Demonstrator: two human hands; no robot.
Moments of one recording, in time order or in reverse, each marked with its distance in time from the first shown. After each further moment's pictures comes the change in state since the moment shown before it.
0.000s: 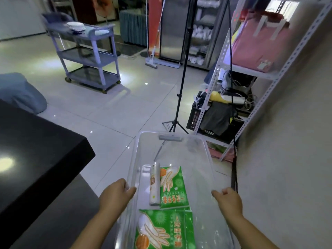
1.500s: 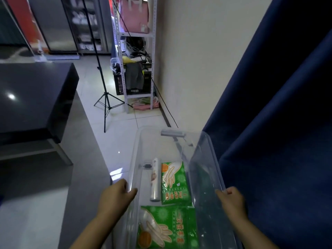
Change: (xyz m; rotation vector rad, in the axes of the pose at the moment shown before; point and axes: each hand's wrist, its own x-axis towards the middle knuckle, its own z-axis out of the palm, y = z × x) left_hand -0.432 -0.323 -0.100 0.082 -0.321 0.645; right_hand -0.716 0.277 -0.005 0.245 0.536 0.397
